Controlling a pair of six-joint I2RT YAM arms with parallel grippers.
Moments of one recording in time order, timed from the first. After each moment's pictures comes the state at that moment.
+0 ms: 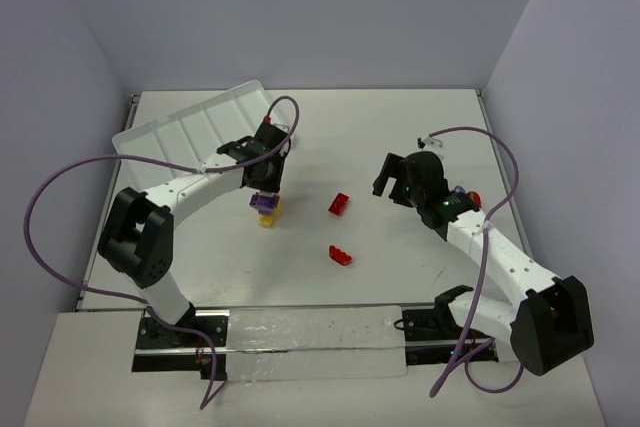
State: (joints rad) left arm -0.62 1.69 1.26 -0.61 -0.25 -0.29; right arm 0.38 1.08 0.72 -0.29 0.19 0.60
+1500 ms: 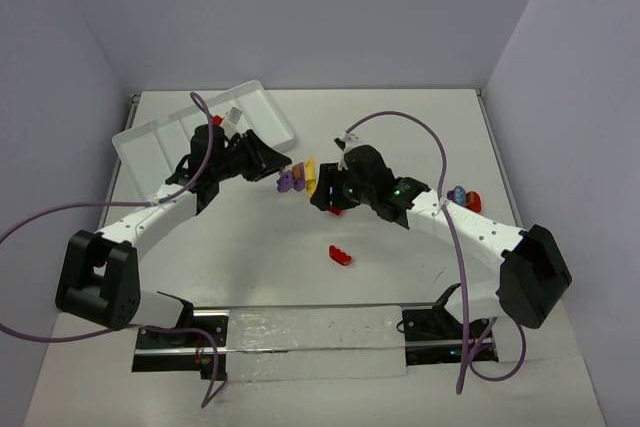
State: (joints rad) left arm -0.37 1.40 0.87 0.13 0.47 -0.94; right arm 0.73 1.34 0.94 -0.22 -0.07 0.55
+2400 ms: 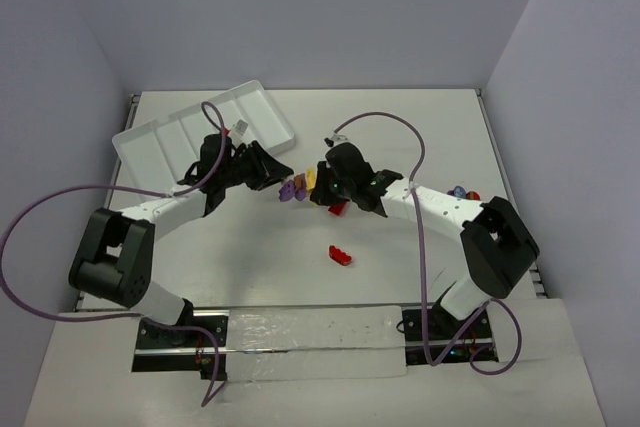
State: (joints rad) left arm -0.37 1.52 0.80 0.25 0.49 -0.94; right arm 0.73 1.56 1.02 -0.17 -0.01 0.61
